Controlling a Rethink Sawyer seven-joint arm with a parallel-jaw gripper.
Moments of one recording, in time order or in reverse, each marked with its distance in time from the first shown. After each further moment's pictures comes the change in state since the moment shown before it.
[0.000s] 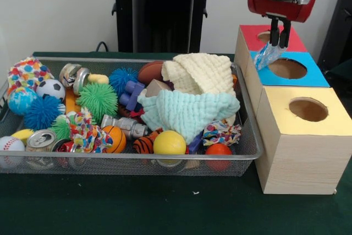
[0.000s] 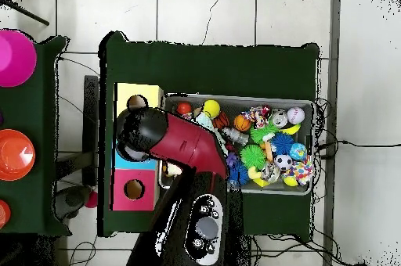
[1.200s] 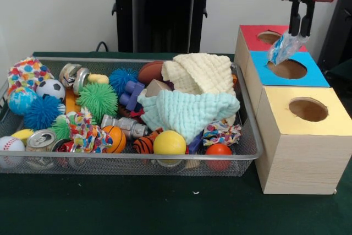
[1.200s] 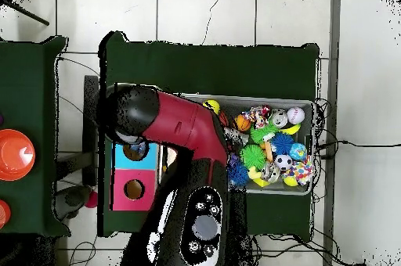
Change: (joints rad) arm -0.002 -0.027 -0.003 -0.135 -0.041 0.060 0.000
